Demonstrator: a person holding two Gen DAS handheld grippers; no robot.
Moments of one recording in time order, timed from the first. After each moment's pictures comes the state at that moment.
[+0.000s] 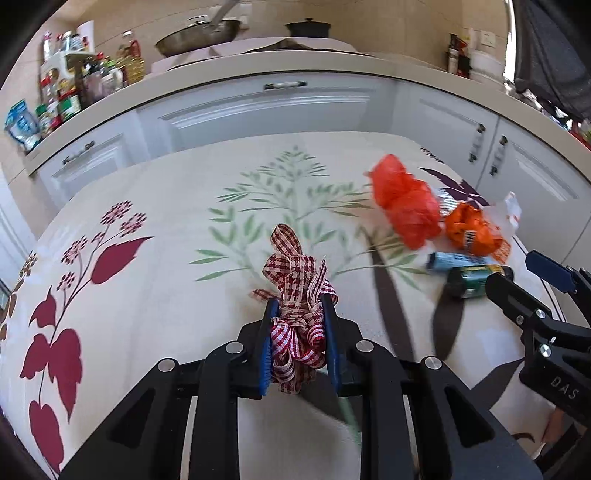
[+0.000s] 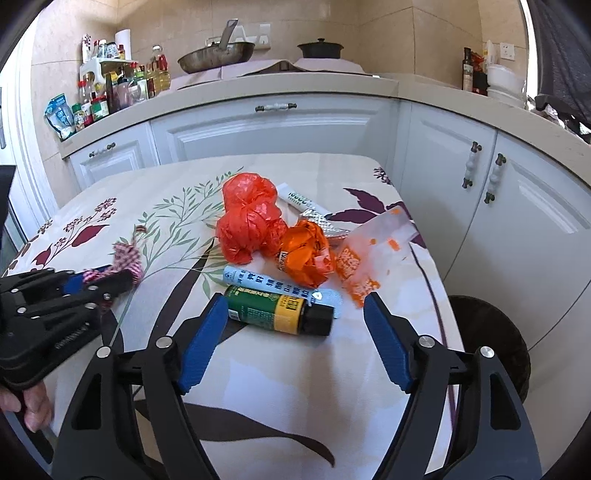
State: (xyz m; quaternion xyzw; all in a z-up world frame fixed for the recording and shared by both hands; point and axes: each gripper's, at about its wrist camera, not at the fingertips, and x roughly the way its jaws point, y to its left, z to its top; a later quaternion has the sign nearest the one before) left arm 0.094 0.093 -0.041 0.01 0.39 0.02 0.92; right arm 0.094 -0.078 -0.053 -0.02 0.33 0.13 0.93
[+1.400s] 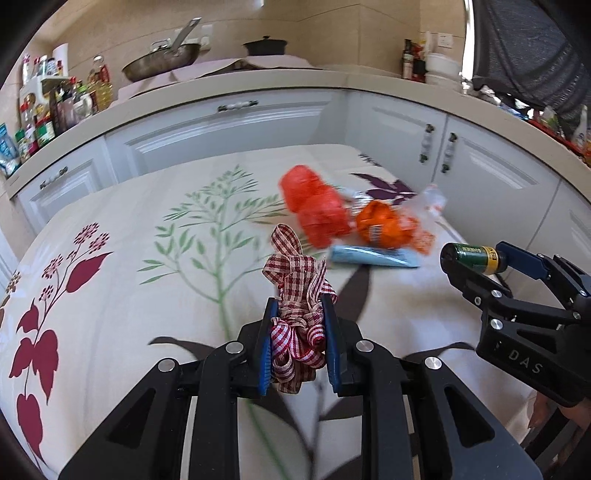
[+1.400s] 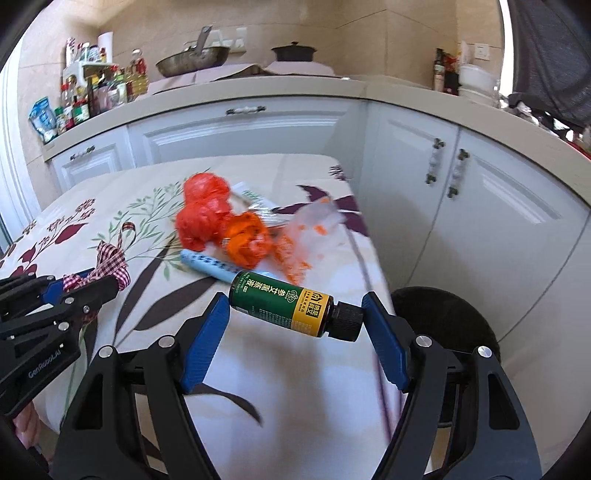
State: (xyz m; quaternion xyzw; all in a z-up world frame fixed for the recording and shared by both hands) left arm 0.065 0.031 -0.027 0.03 0.36 -0.05 0.93; right arm 0.070 -0.131 -0.046 -0.03 0.31 0.08 0.95
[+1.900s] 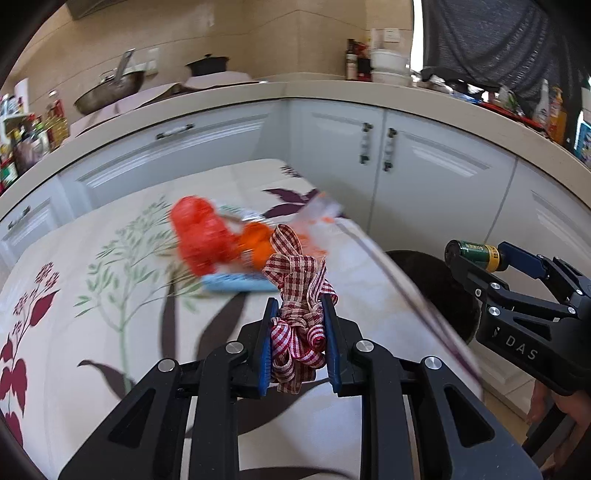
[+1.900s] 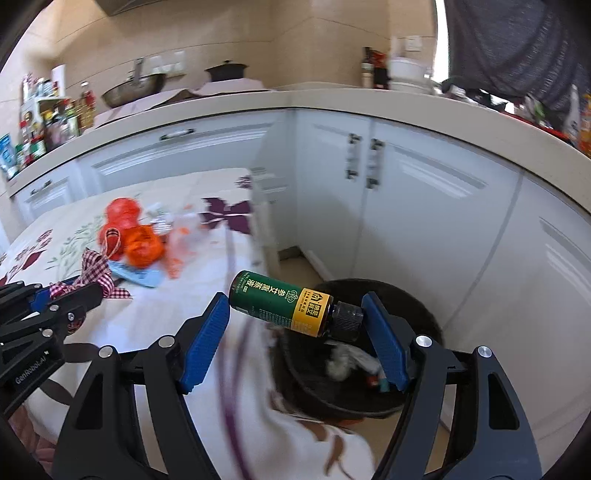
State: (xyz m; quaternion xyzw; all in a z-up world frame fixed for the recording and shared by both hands) left arm 0.065 -0.058 -0.021 0.06 0.34 -0.12 0.93; right arm 0.051 -0.232 -0.047 0.01 0.29 -0.01 0.96
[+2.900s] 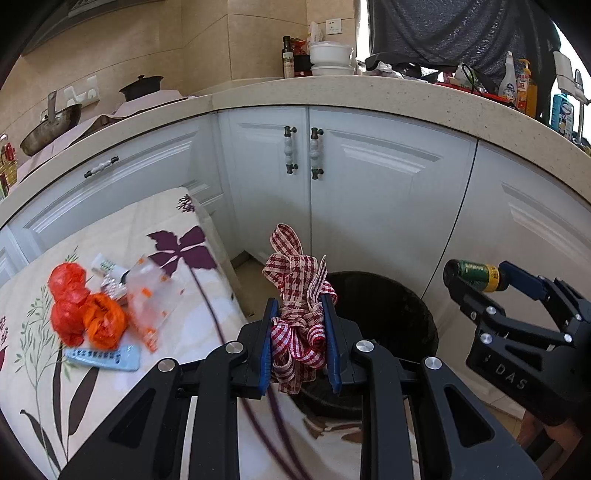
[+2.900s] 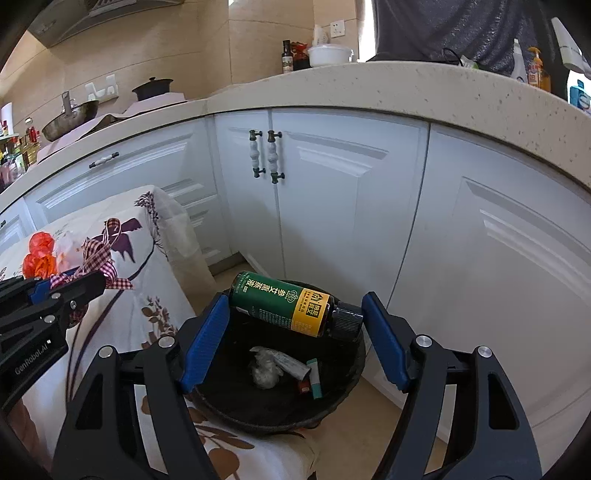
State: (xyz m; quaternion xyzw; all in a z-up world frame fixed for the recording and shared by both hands) left arm 0.102 -0.189 -0.028 0.09 0.33 -0.18 0.92; right arm 0.065 -0.351 -0.067 0.06 0.29 -0.09 0.95
